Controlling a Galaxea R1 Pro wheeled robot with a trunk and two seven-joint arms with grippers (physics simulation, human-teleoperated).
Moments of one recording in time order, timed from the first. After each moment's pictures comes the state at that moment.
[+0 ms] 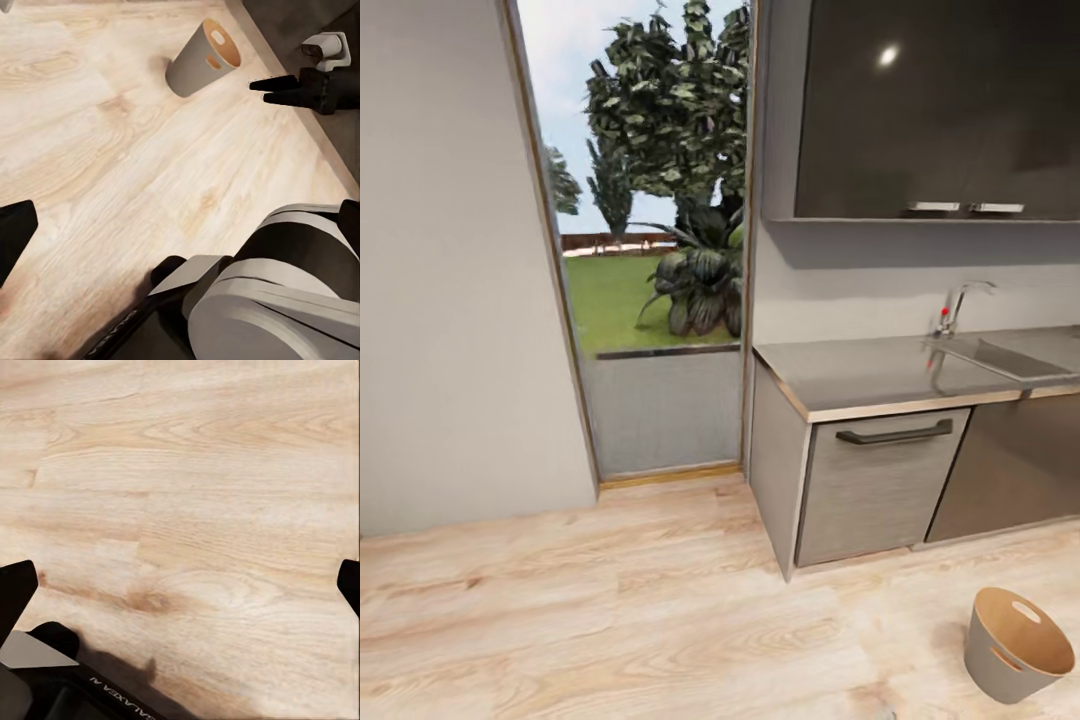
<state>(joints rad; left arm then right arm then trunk) 0.01 0.17 0.16 -0.82 0.01 0.12 -1.20 -0.18 -0.13 0.00 -0.52 0.00 0.01 0.67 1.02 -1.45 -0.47</state>
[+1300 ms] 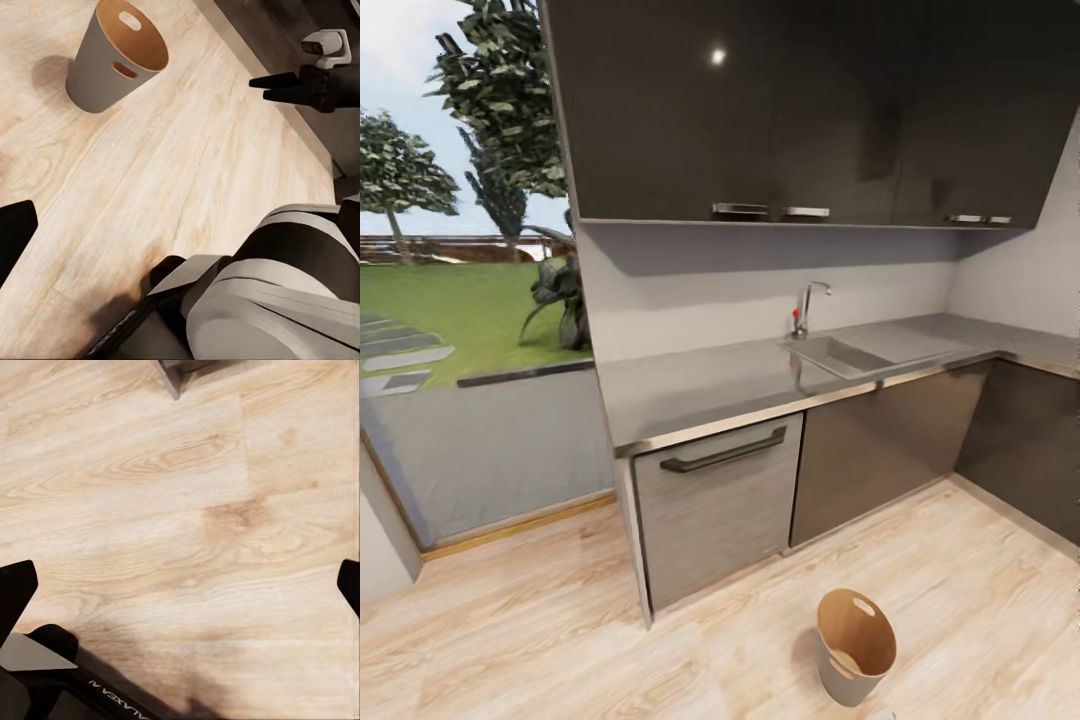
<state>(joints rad) 0.01 0.16 0.16 -0.81 0.01 0.12 -1.20 -0.18 -0.13 0.00 -0.52 0.01 0.01 0.67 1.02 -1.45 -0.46</state>
